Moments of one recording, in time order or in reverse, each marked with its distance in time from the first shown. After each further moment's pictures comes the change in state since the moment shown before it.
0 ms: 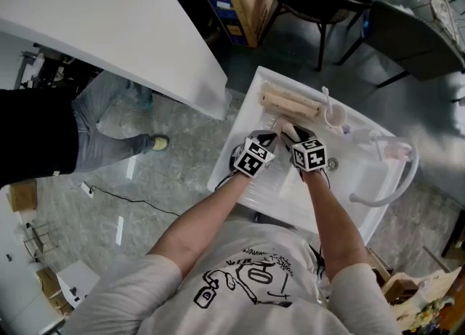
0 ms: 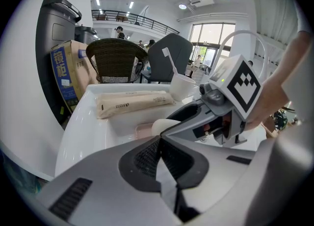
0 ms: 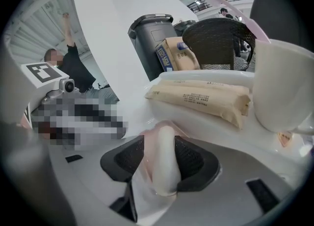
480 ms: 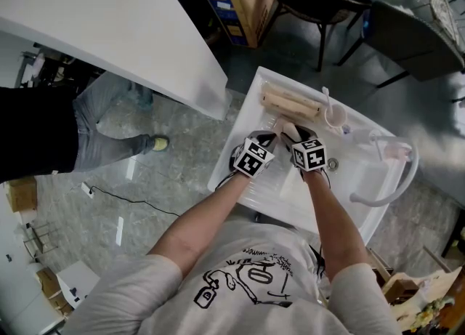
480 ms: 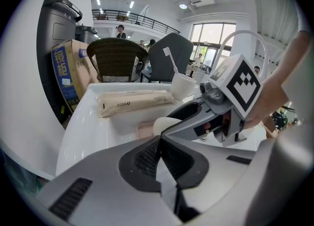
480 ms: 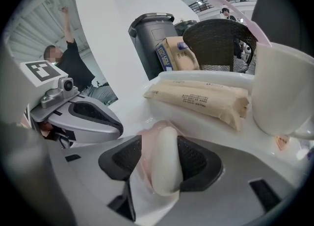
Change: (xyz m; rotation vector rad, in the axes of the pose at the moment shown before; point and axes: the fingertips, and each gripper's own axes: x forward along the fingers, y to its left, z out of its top) left arm -0.001 0.002 -0.002 -0.004 0.003 0.003; right arm 0.000 -0.003 0.000 -0.016 0.011 -0.022
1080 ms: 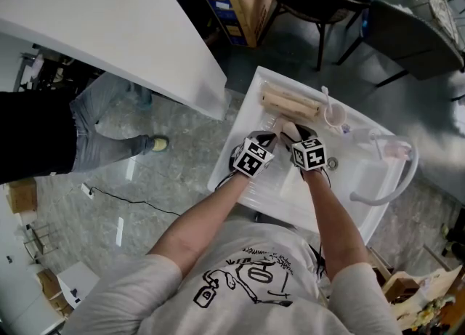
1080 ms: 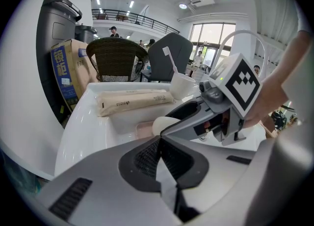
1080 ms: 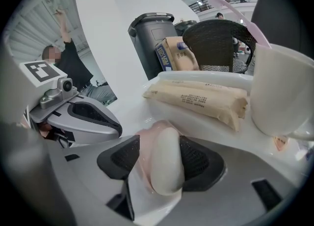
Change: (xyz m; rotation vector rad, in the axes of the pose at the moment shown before) left arm 0.000 -0.002 -0.001 -0.001 0.002 -0.006; right arm -0.001 -0.001 0.000 -0.004 0.004 -0.010
